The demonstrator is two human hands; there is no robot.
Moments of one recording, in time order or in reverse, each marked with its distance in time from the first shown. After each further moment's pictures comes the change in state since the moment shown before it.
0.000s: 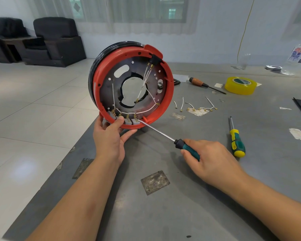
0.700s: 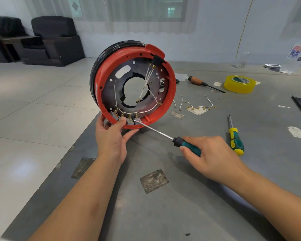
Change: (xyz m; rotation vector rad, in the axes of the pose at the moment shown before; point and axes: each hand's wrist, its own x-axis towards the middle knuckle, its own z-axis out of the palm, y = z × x) left_hand -0.002 -0.005 0.004 -0.024 -0.009 -0.021; right_hand 0.004 0.000 -0.010 0.080 0.002 -0.003
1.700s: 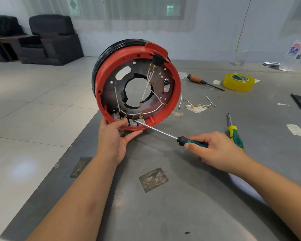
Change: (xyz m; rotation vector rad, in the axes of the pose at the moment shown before) left_hand 0.003 -0.002 -0.003 0.036 -0.108 -0.097; right_hand 0.011 0.031 -0.003 0.347 -0.197 0.146
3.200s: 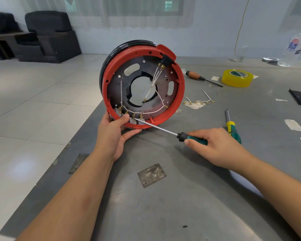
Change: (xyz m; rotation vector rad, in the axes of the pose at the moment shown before) left_hand 0.000 0.001 -0.003 0.195 -0.052 -0.016; right_hand -0.004 0.005 -0.003 -0.212 0.044 -0.048
